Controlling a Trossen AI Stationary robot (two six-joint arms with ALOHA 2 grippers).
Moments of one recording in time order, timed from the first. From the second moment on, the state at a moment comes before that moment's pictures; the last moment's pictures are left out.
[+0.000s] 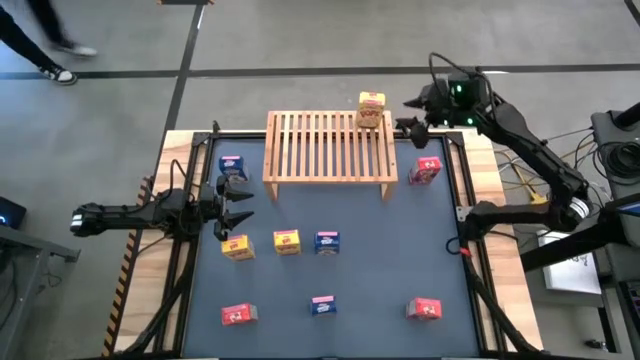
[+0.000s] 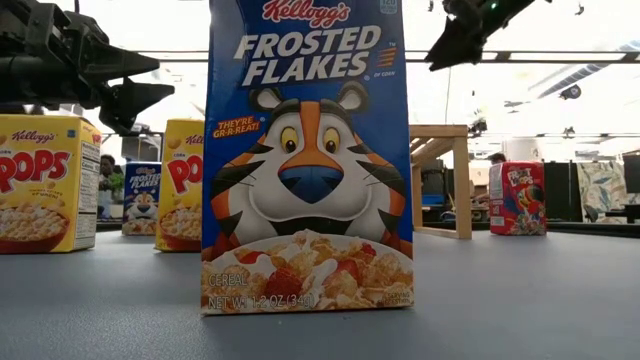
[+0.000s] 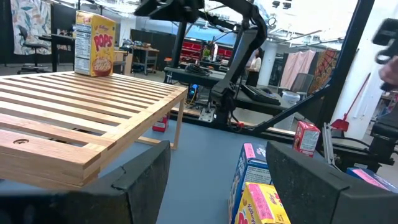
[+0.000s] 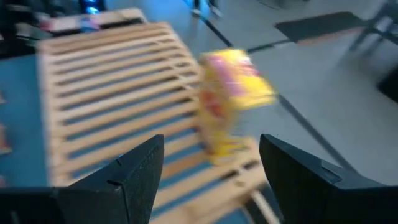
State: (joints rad) left arm 0.03 0.09 0.02 0.16 -0.09 -0.17; right arm -0.83 1.11 1.26 -0.65 -0.32 -0.29
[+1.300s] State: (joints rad) left arm 0.03 0.09 0.02 0.16 -0.09 -0.17; right arm 0.35 0.82 0.41 0.28 0.19 -0.05
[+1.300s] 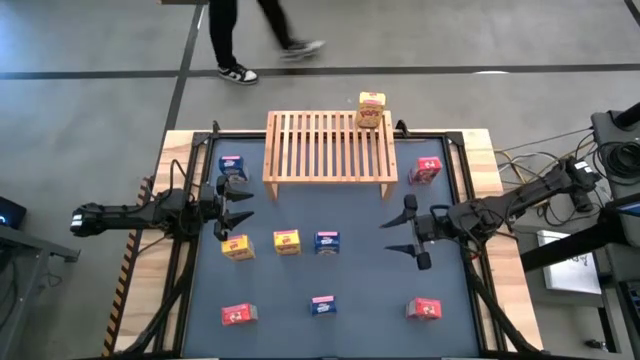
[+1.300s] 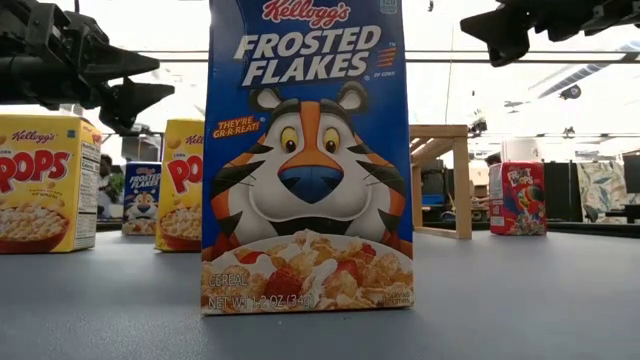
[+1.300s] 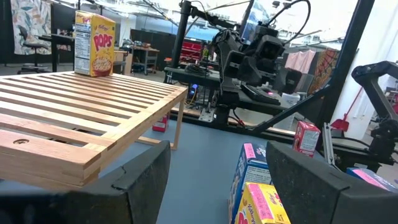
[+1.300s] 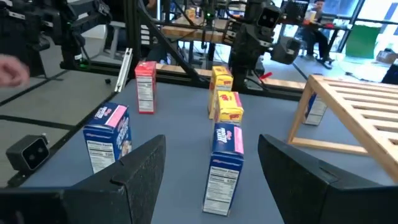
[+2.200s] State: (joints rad) left arm 0.03 0.09 0.02 0.21 -0.10 -0.14; right arm 0.40 1.01 0.41 0.40 0.23 0.03
